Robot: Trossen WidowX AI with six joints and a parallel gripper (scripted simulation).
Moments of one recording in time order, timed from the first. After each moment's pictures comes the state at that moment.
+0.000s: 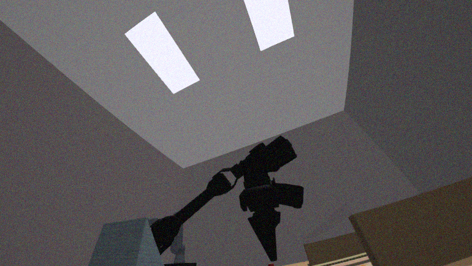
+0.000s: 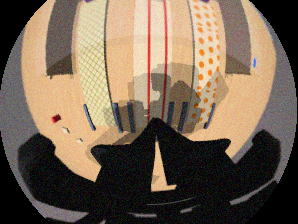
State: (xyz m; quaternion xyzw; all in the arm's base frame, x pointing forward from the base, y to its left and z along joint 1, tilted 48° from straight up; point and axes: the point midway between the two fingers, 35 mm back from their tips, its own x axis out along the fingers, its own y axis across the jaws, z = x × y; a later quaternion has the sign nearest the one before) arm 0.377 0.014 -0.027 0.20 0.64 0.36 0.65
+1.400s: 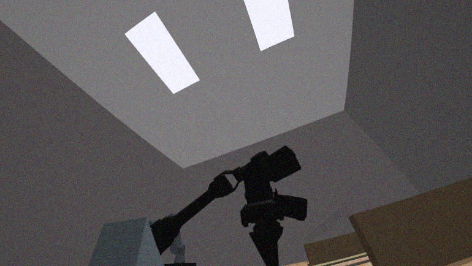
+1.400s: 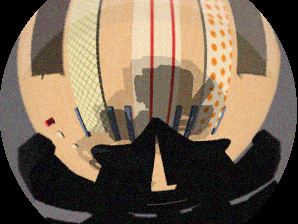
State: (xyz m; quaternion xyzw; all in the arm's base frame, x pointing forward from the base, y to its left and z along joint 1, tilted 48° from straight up) arm 0.373 0.032 -0.041 0.20 0.64 0.36 0.65
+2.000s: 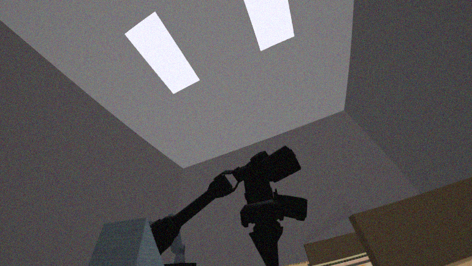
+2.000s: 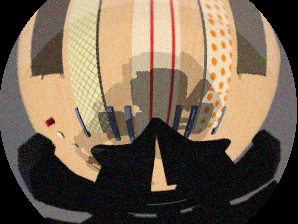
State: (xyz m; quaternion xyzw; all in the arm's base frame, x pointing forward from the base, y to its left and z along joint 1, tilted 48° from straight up) arm 0.373 0.033 -0.041 0.20 0.64 0.36 0.65
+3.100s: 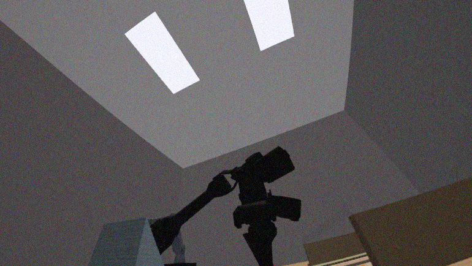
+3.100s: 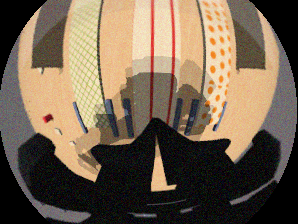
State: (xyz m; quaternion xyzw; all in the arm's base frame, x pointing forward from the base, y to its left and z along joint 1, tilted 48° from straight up) arm 0.362 0.030 -0.043 0.21 0.63 0.36 0.65
